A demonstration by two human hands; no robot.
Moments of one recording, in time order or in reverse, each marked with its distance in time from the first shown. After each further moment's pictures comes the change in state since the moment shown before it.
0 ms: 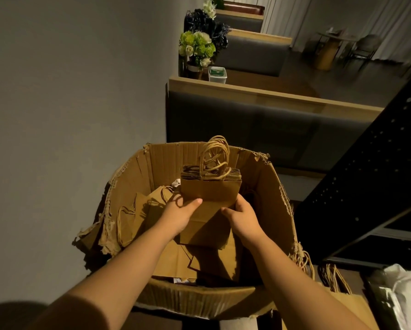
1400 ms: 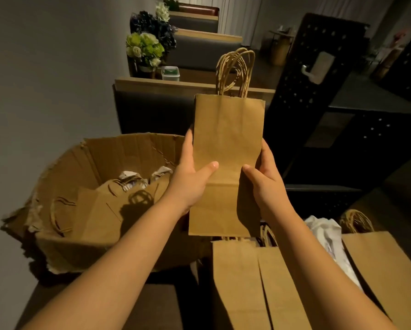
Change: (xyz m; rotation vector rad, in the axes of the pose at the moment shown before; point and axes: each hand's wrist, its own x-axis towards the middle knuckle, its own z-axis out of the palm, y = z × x) left_hand -0.149 0.126 0.123 -0.136 -0.157 0.547; right_hand -0.138 -0.075 -0.169 0.066 0.235 -0.381
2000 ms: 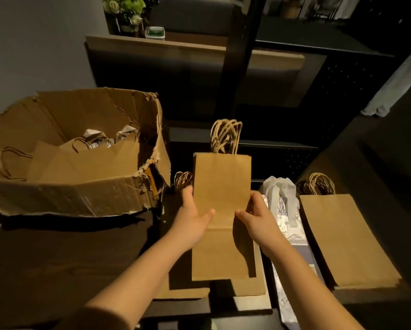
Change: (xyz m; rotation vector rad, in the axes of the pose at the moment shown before) left_hand -0.121 -0.081 0.178 0.180 -0.116 -0.423; right_hand -0.136 0.120 -0.157 -0.191 -0.091 0.451
